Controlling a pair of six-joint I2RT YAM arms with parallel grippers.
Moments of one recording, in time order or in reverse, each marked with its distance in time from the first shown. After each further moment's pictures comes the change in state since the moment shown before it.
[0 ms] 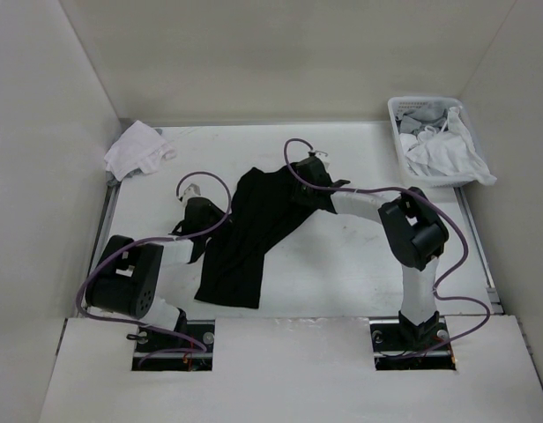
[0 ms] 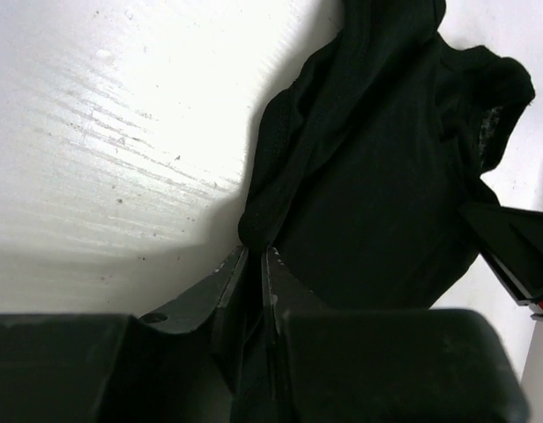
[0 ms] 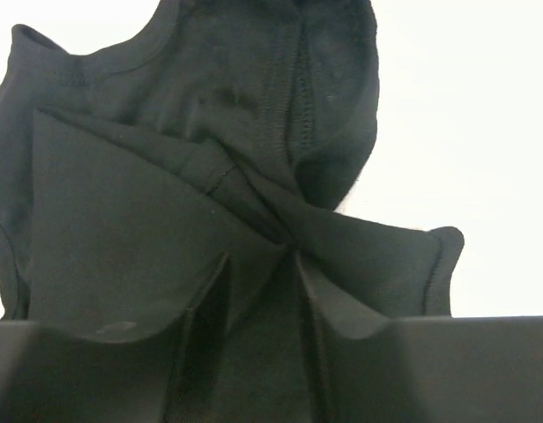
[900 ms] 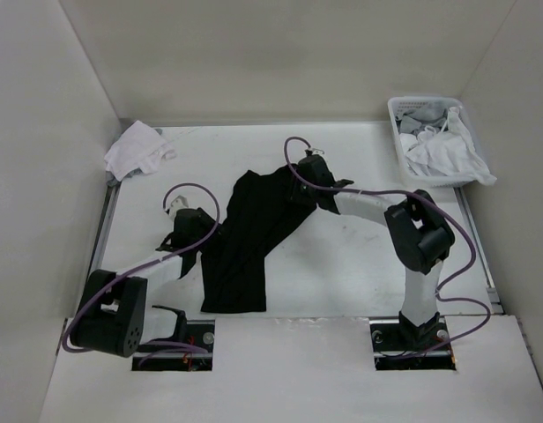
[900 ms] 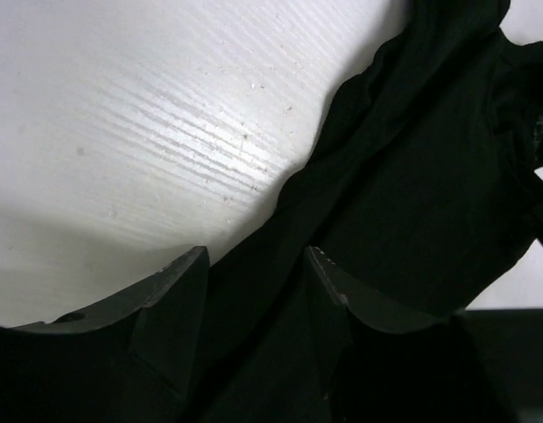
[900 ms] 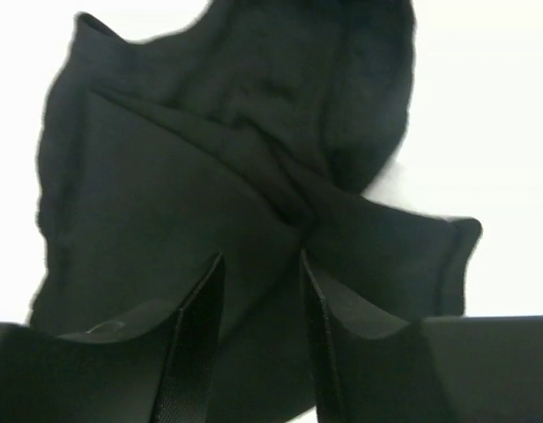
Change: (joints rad) left arm 0.045 -0.238 -0.107 -0.199 -0.063 0.040; right arm 0.000 -0.051 -0.030 0.021 -0.106 -0.034
